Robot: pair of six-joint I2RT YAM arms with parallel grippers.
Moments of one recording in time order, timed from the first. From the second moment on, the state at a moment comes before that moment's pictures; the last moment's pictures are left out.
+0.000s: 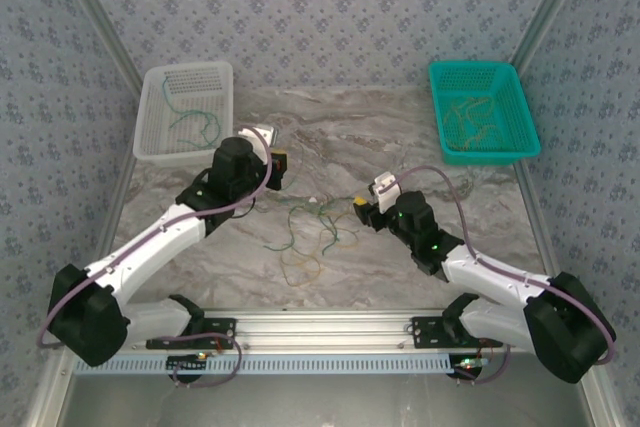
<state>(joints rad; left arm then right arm) -0.60 1.21 0.90 -0.11 -0.01 -0.27 0.65 1.09 0.39 0.35 0.11 -0.04</state>
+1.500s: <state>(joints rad) -0.54 1.11 0.96 -0.11 0.20 -0.30 0.68 1.21 0.67 0.31 -0.24 -0.08</state>
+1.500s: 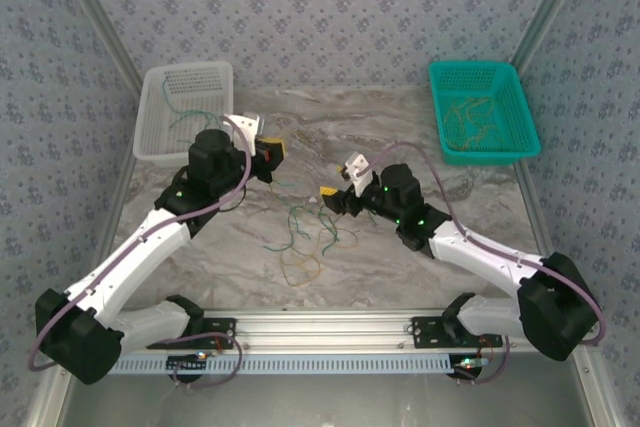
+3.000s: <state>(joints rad) -0.55 0.94 0.81 0.00 0.12 -0.28 0.55 1.40 1.20 0.03 -0.39 0.42</state>
